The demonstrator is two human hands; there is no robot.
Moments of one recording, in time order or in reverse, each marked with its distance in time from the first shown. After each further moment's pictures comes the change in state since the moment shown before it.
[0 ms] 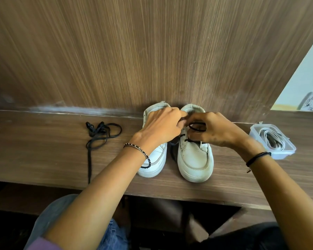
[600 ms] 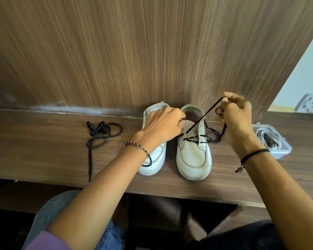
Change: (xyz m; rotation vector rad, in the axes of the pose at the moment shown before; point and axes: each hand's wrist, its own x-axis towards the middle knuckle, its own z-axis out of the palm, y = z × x) left_hand -0.005 0.008 -0.006 0.015 0.025 -0.036; right_hand 0.004 0.003 -0.004 1.002 0.872 0.355
